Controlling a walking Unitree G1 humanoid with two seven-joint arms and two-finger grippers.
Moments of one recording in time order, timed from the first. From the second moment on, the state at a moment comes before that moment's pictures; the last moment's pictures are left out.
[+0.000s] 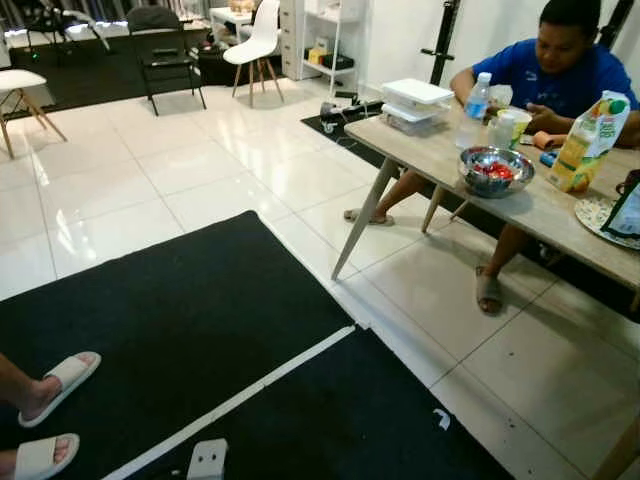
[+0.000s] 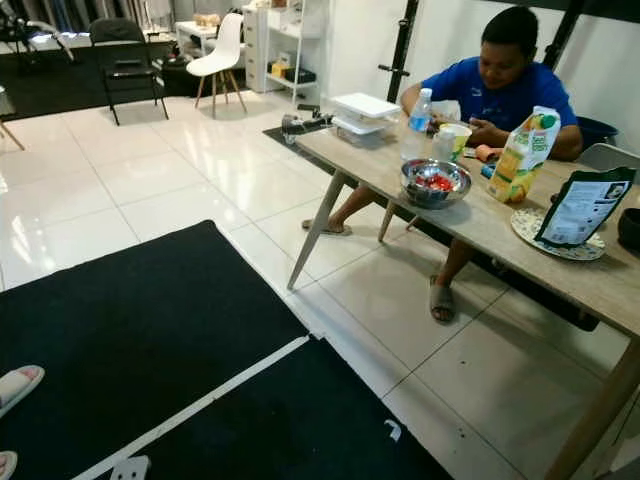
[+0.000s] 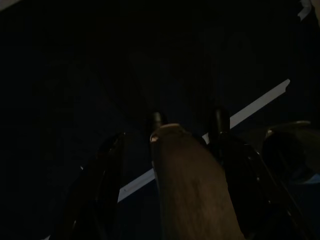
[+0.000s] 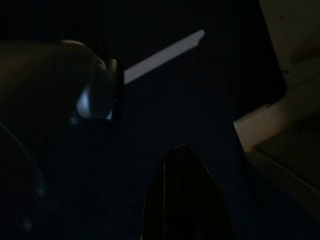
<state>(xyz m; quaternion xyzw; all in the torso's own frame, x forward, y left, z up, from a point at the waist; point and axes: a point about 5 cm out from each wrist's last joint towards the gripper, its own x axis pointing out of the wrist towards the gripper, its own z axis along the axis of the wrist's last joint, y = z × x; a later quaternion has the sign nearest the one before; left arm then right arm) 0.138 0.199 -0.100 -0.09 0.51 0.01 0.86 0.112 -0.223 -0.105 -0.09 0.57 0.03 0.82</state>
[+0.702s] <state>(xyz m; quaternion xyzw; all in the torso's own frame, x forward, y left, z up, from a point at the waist) 0.146 0.196 -0.097 -0.08 0.50 0.00 0.86 0.108 -0.229 -0.105 -0.10 0.57 0.03 0.82</state>
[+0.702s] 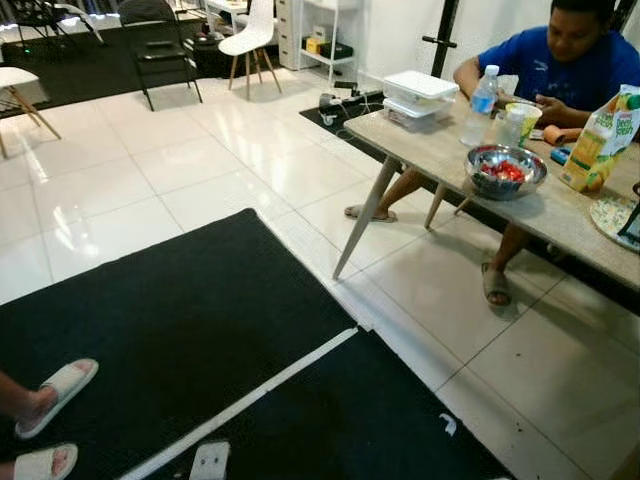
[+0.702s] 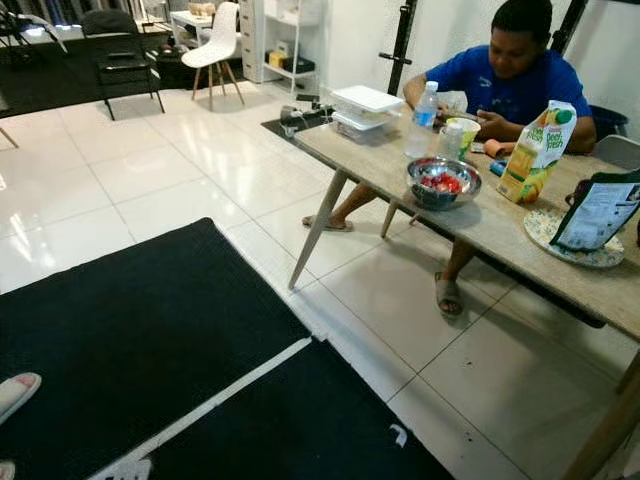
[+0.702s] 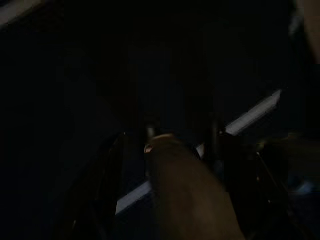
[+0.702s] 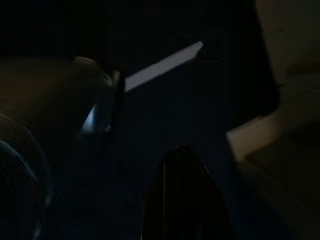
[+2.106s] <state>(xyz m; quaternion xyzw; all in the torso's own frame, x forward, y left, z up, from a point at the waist) 0.140 0.202 -0.099 -0.08 0.51 0.01 0.86 0.119 -0.220 -0.104 -0.08 0.56 0.03 0.82</state>
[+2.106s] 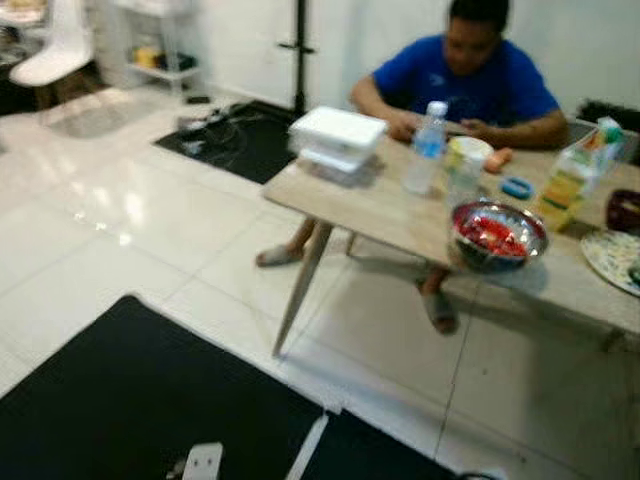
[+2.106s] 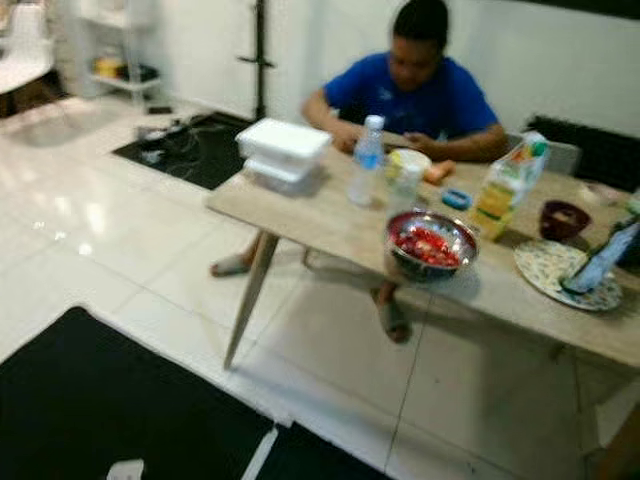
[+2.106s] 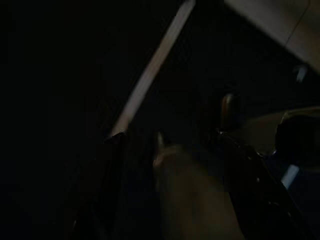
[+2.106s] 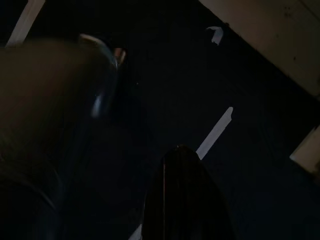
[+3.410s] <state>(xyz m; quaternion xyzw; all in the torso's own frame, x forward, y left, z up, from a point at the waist) 0.138 0.197 -0.100 -0.08 0.51 -0.01 0.86 0.211 -0.173 -0.058 0.13 0.37 0.23 0.89</state>
